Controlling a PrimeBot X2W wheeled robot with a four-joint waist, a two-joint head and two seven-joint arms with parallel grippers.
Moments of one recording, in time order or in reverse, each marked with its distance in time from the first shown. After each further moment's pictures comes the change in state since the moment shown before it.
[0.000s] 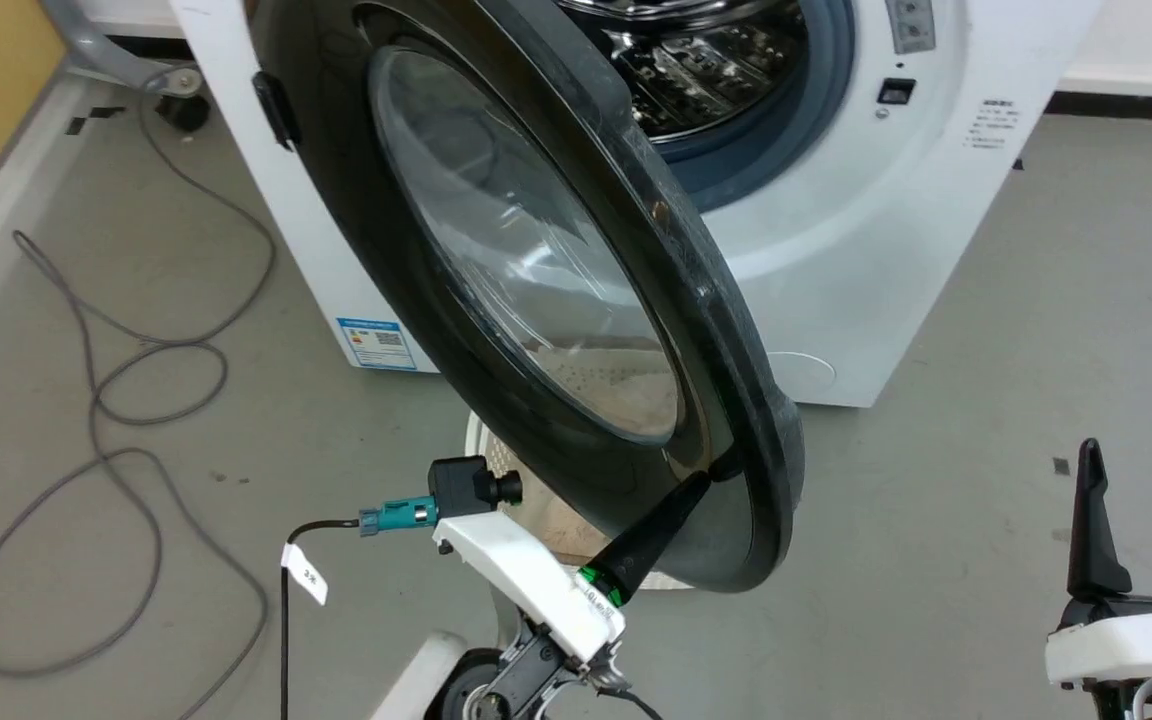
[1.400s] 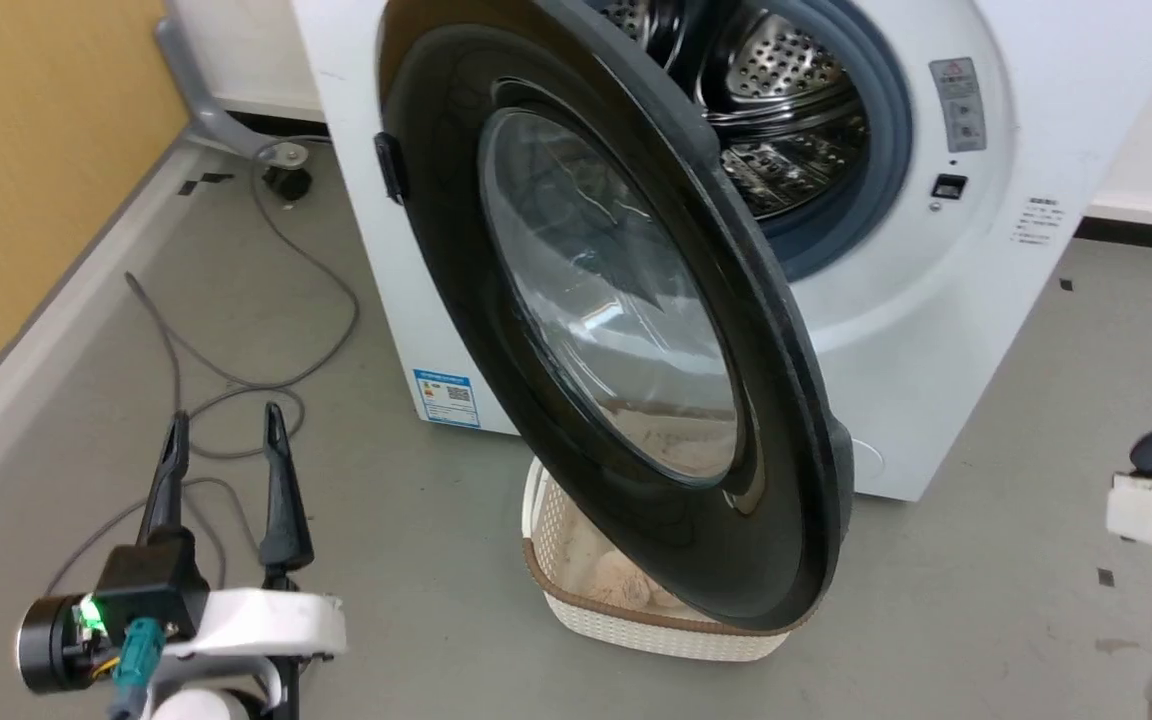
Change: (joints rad) left arm 0.206 0.095 0.492 -0.169 1.276 0.291 -0.461; right arm -0.152 0.000 0.036 -0.309 0.059 0.000 -0.001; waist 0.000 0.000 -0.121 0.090
